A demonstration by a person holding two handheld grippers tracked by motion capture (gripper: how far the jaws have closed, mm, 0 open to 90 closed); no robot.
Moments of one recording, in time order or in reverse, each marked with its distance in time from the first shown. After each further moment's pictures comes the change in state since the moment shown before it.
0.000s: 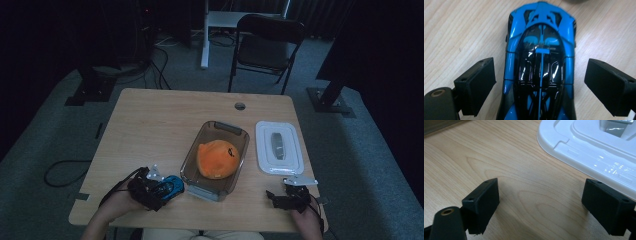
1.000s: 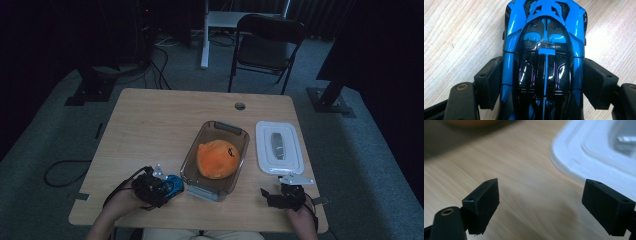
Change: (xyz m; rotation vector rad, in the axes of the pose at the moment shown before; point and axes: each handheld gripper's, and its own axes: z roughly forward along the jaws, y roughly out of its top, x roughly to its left) left arm 0.003 0.006 0.011 0.066 -0.006 -0.017; right arm 0.017 0.014 -0.001 -0.050 0.010 -0.002
